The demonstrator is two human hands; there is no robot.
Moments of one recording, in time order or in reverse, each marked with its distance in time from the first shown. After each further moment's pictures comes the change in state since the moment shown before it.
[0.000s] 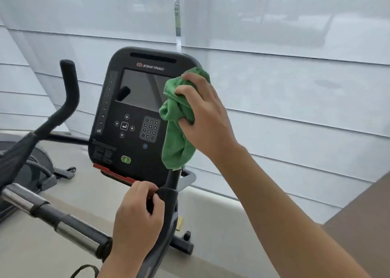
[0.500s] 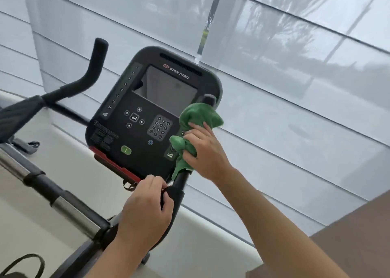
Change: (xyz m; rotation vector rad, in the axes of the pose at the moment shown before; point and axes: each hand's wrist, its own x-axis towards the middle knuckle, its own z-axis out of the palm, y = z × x) left_hand -0.004 -0.004 -0.004 -0.057 0.019 0.013; right_hand -0.031 0.003 0.044 -0.192 -0.508 -0.078
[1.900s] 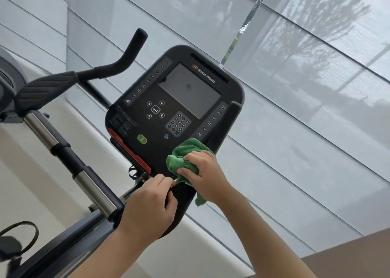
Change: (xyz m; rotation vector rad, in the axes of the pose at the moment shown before) left_hand -0.019 -0.014 -0.013 -0.078 0.010 -0.050; right_hand -0.023 -0.056 0.009 0.227 -0.283 0.089
